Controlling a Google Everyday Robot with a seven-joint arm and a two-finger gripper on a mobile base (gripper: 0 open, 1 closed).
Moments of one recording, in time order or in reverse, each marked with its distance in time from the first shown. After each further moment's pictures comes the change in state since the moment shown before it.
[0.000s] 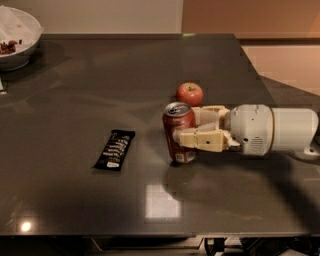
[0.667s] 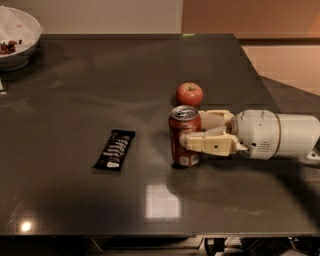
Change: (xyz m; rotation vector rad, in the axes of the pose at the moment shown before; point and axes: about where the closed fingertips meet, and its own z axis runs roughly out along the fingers) arm -0.007 -0.002 -0.011 0.068 0.070 0.007
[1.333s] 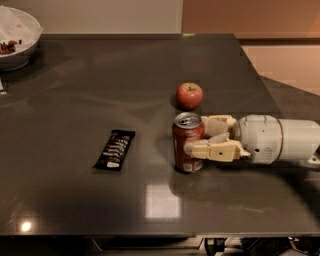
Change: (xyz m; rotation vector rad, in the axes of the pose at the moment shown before) arm -0.013 0.000 -0.007 0.021 0.007 -0.025
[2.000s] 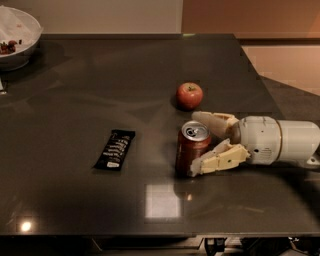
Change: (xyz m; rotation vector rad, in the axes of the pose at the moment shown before) arm -0.003 -0.001 0.001 0.006 0.000 0.027
